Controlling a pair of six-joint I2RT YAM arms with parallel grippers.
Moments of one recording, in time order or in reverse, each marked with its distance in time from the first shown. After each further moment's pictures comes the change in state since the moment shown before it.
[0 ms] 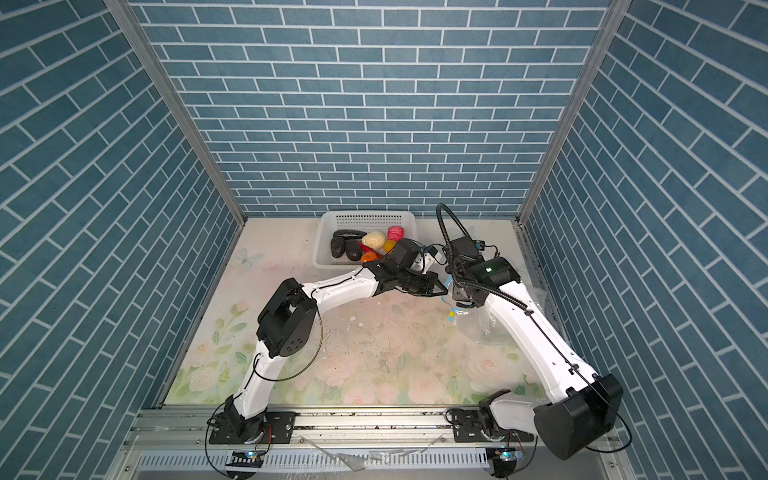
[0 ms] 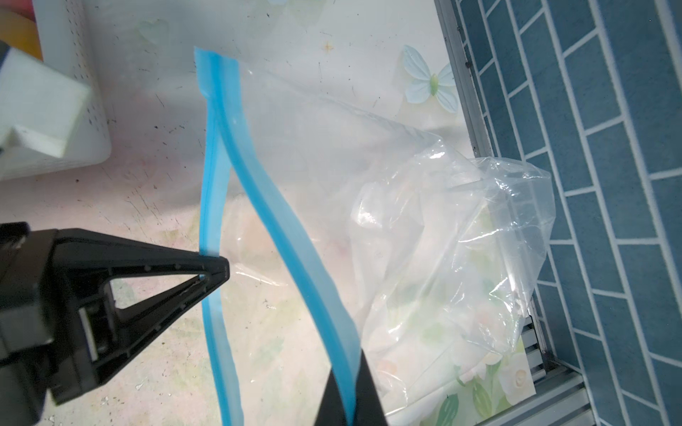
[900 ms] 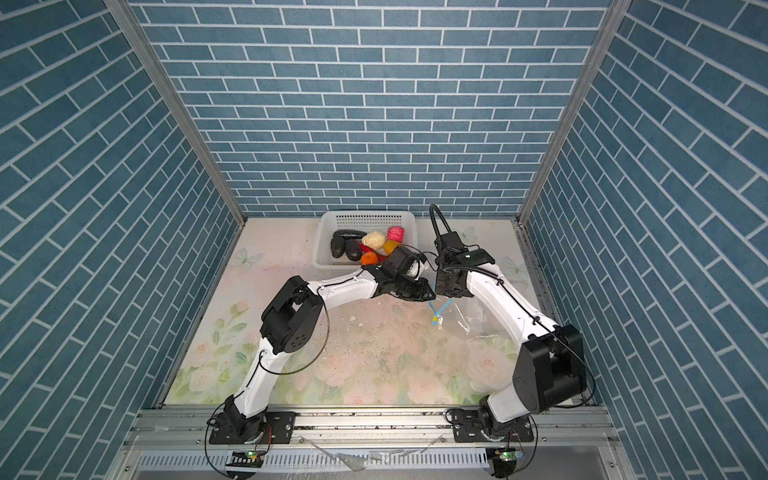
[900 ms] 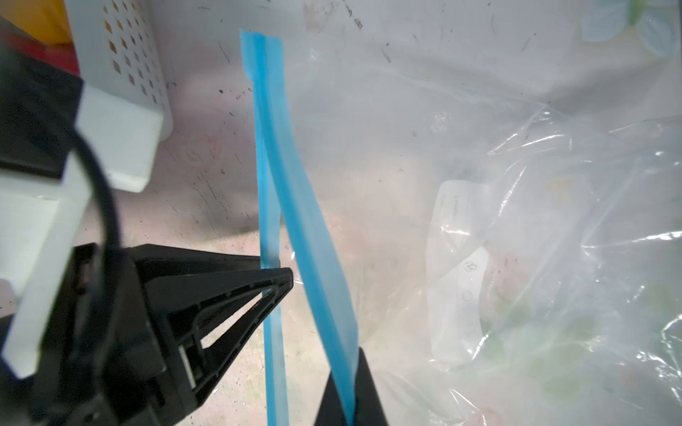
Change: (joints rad) left arm 0.035 0.037 -0.059 -0.056 -0.120 0.048; right arm -0.059 0.222 -0.046 0.247 -0.292 -0.024
